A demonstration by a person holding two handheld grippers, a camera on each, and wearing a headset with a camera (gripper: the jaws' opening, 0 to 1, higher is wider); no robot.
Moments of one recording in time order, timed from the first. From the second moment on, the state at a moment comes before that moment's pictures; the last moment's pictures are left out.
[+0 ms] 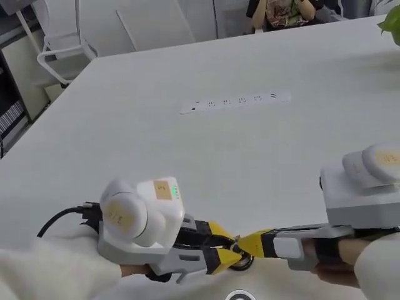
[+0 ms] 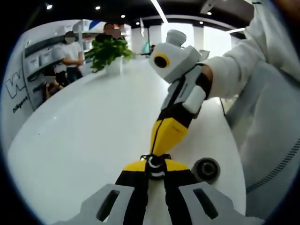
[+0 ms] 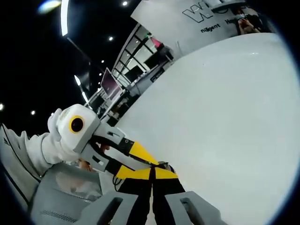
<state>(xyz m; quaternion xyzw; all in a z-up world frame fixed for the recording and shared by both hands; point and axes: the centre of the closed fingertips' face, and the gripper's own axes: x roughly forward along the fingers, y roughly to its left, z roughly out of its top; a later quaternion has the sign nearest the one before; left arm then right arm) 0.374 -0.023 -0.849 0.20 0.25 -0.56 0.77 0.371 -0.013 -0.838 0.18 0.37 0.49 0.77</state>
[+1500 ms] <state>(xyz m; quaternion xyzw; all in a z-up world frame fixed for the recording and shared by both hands) 0.364 -0.020 -0.803 0.15 0.21 -0.56 0.79 0.380 -0.034 -0.830 0.07 0.35 0.48 0.80</state>
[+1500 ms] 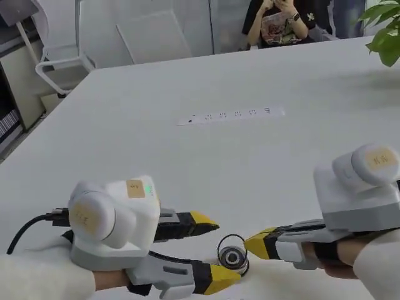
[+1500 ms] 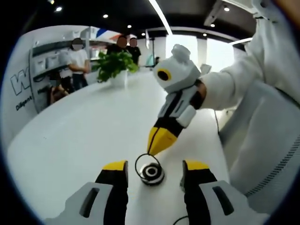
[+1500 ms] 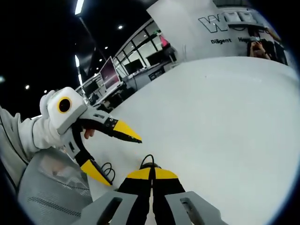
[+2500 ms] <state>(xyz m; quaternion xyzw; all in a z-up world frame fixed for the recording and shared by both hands) 0.337 0.027 -0.729 0.17 0.16 -0.55 0.80 0.343 -0.024 -0.780 0.03 0.31 0.56 0.77</state>
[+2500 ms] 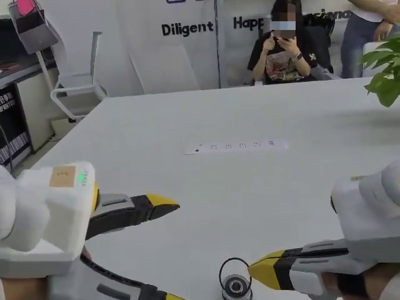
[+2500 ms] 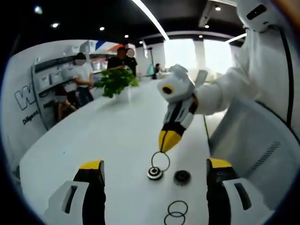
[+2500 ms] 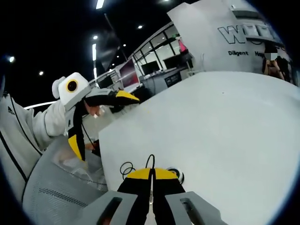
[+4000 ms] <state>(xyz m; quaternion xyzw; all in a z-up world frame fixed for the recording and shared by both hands) 0.266 0.168 -0.743 0.06 0.19 -0.34 0.92 0.302 0.036 -0.738 -0.02 0.30 0.63 0.71</state>
